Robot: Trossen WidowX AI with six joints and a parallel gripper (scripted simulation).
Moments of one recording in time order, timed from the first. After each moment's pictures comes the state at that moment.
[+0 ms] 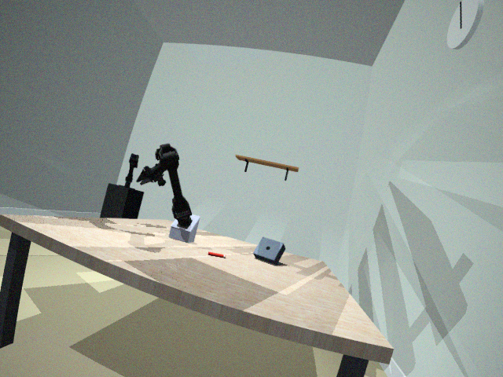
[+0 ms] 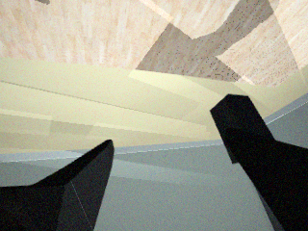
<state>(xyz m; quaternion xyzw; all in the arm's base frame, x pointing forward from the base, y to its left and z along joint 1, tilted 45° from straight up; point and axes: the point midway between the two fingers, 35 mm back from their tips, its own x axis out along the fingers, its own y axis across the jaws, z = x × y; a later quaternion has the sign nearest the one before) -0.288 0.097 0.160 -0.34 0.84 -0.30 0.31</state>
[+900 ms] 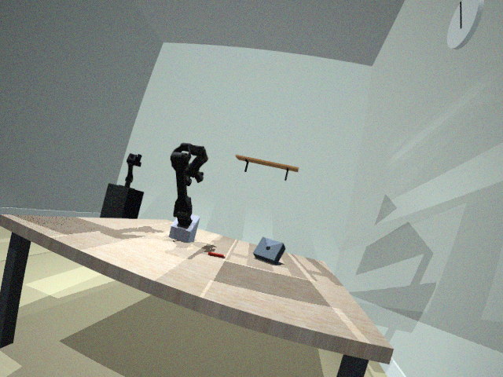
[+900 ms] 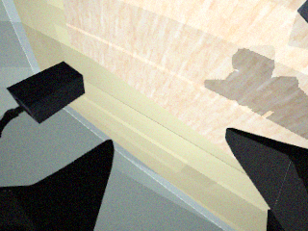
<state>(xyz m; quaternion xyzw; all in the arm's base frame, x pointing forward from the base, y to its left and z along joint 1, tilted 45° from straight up) -0.119 0.241 0.093 -0.17 0.89 0.02 0.43</state>
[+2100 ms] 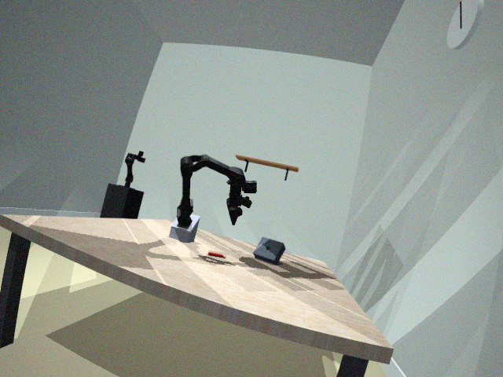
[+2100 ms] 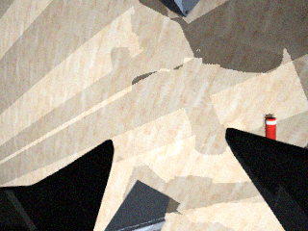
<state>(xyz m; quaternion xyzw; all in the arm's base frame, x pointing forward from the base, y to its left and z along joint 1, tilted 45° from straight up) 0.253 0.073 0.073 -0.29 0.69 -0.01 0.66</state>
